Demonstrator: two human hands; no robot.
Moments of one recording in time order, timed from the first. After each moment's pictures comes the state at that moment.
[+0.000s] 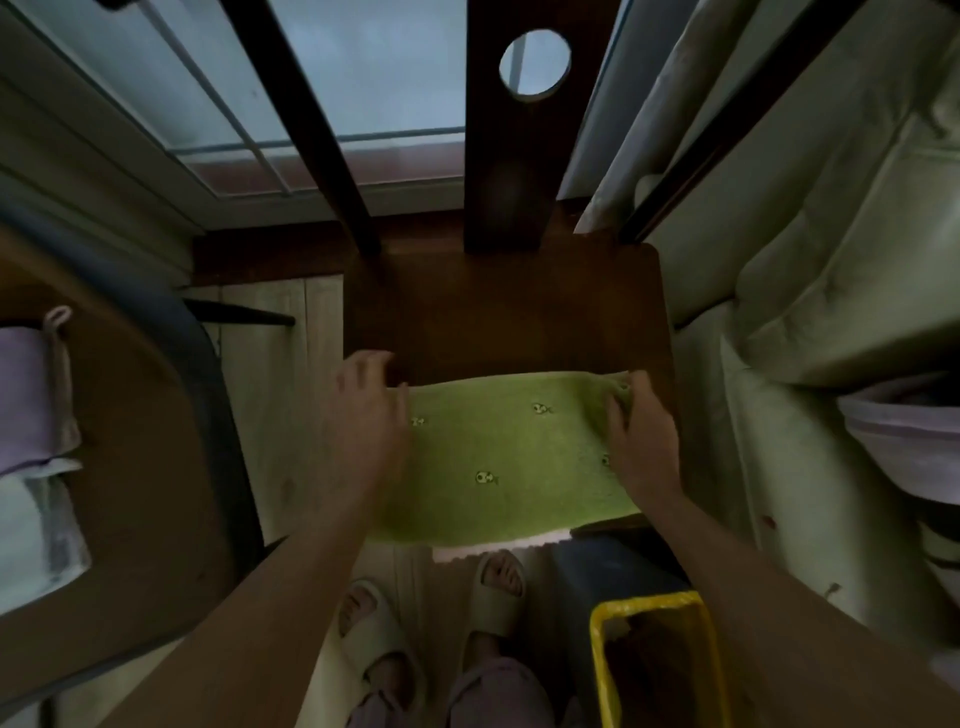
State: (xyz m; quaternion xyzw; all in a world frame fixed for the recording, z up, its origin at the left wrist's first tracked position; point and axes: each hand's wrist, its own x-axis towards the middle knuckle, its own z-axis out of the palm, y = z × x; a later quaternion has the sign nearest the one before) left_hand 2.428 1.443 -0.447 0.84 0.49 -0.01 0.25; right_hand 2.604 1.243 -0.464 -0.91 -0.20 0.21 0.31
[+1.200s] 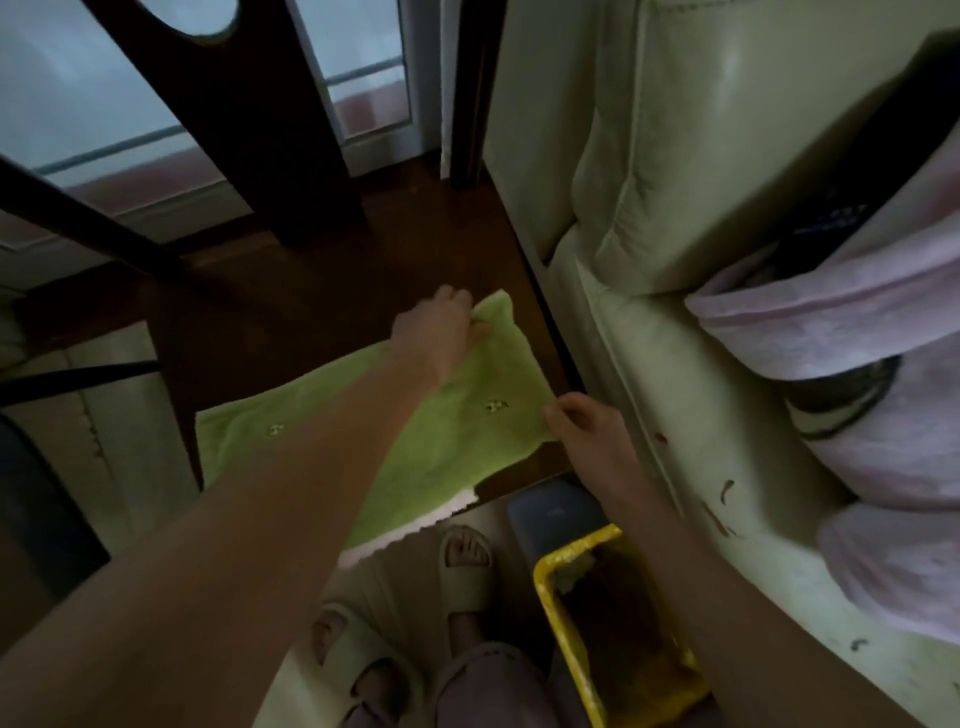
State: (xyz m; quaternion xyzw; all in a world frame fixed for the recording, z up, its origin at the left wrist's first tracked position) left_hand 2.624 1.363 -0.469 0.94 0.16 -0.22 0.20; right_hand 2.607 1.156 -0.468 -0.85 0.02 0.32 0.42
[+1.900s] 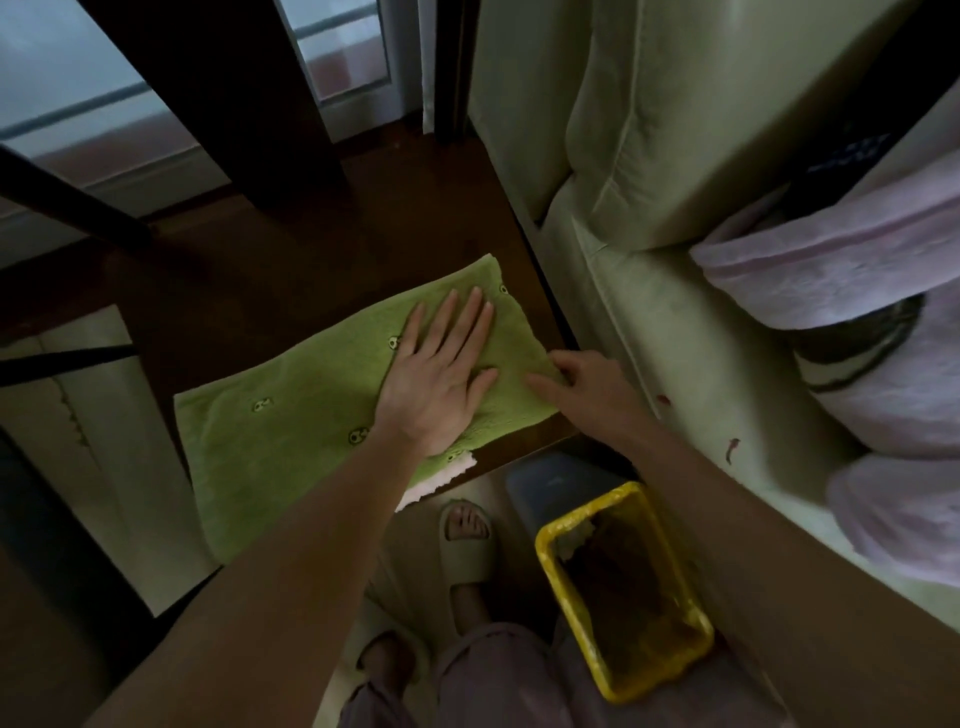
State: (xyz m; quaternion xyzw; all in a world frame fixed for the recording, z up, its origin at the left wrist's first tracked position) left_hand 2.544 1.332 -0.513 0.99 0.00 -0.13 0.09; right_hand 2.628 1.156 -0.471 -0.88 -0.13 0.37 0.26
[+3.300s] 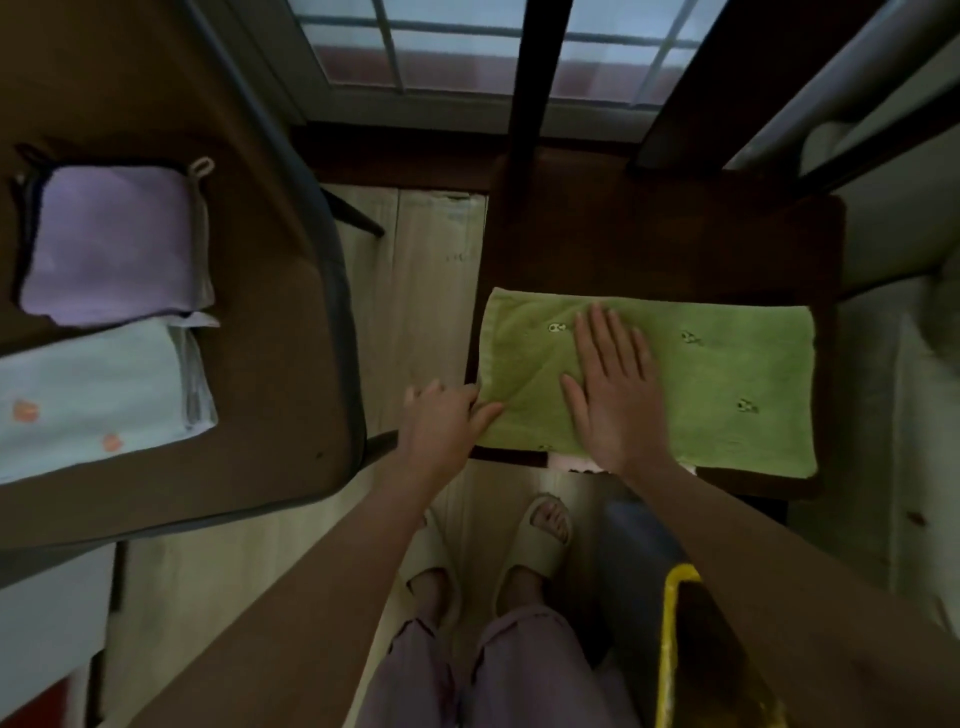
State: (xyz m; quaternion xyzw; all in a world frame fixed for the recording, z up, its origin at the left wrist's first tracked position) left_hand 2.319 1.435 -0.480 0.83 0.43 -0.16 0.32; right_hand 2.491 1.320 -0.507 -0.84 -0.53 0.14 0.00
